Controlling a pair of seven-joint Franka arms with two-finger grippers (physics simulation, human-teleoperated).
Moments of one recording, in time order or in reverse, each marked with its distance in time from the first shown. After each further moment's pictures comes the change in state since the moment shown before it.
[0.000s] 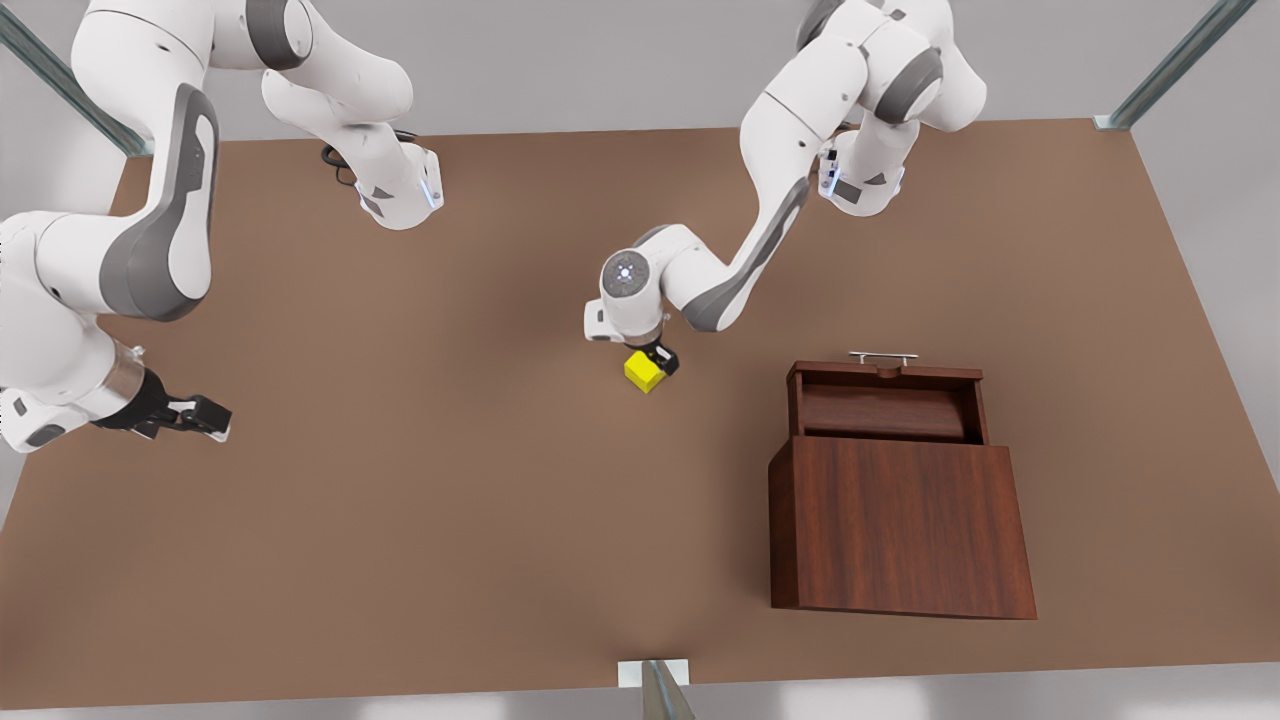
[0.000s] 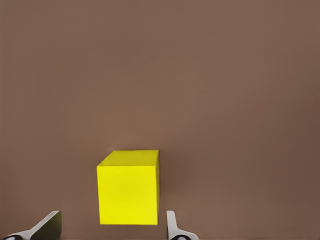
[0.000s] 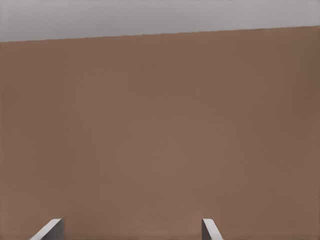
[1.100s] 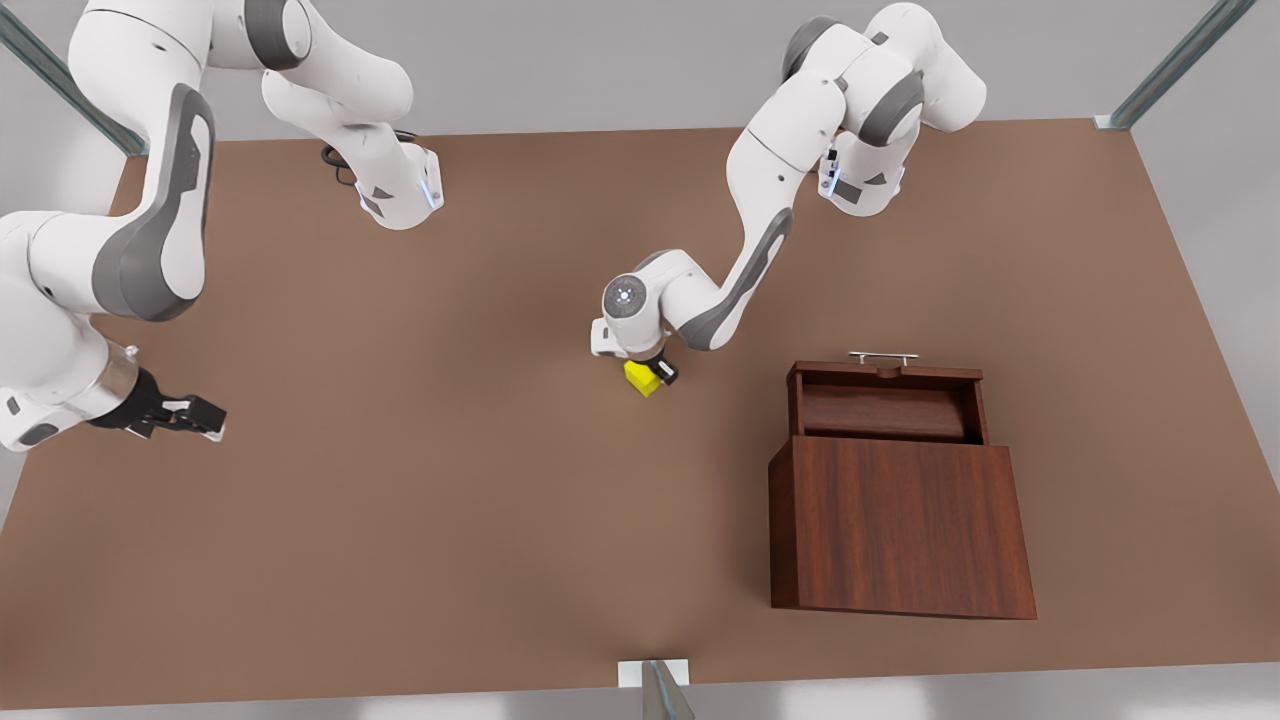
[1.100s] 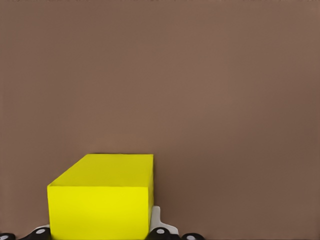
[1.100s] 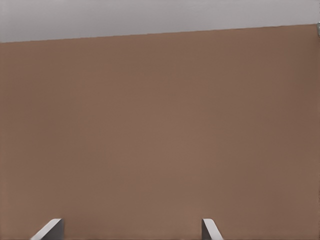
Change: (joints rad) left arm -0.004 0.104 0.005 -0.020 0.049 0.097 -0.017; right arm -0.010 -0.001 -0.004 0.000 0.003 -0.008 -0.006
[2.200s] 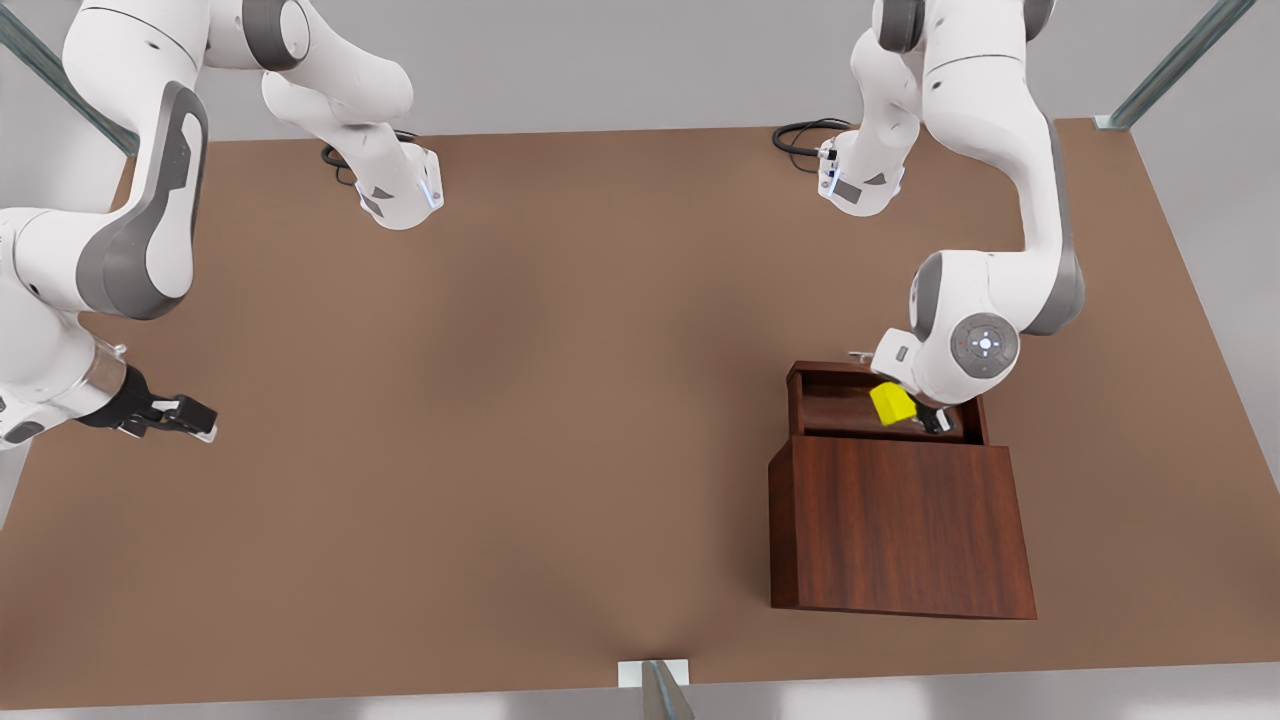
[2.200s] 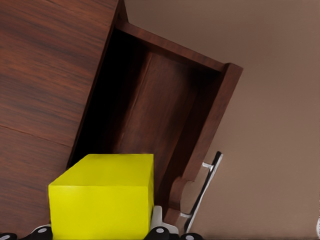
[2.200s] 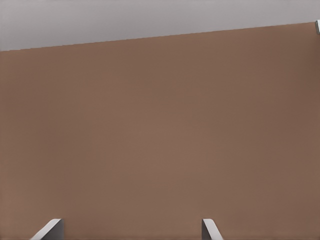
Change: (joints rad) left arm 0.063 -0.392 0.685 -0.117 -0.201 -0.365 1.316; right arm -0.002 0.001 -0.011 0.008 0.025 0.008 0.006
